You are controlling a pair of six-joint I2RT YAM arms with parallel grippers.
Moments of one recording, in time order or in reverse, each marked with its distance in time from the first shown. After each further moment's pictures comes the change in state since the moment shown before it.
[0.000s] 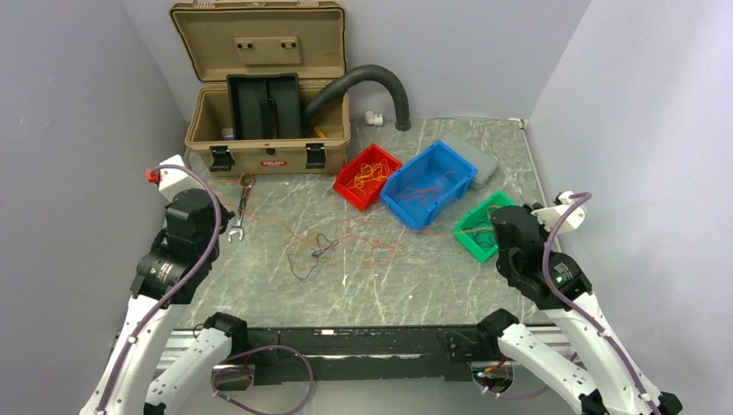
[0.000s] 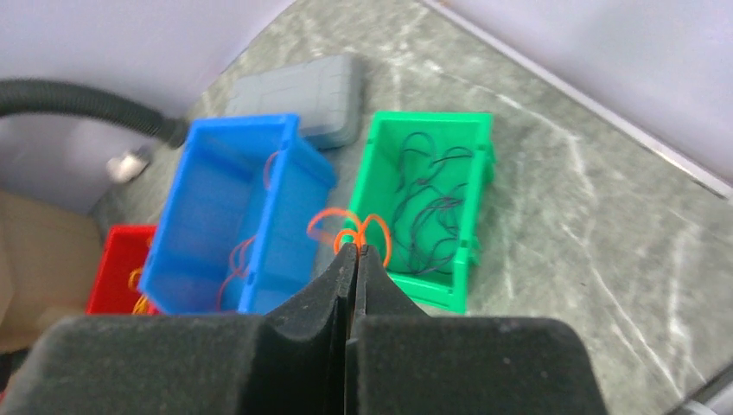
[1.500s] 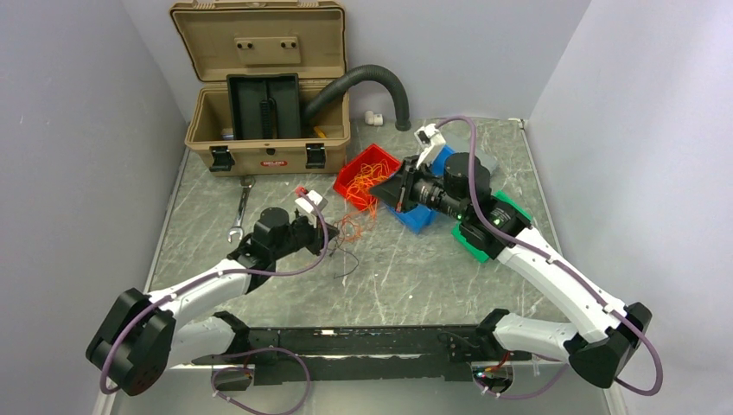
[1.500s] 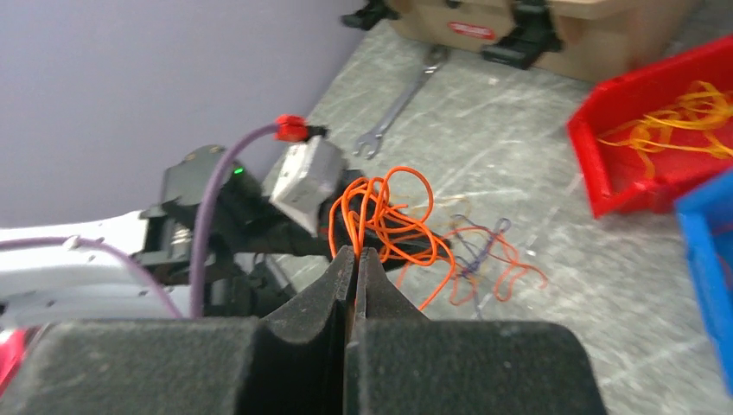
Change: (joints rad) left arm -0.263 0.432 -0.534 1.043 0.892 0.370; right arm 0.173 0.444 0.206 0.618 -1.213 -0.323
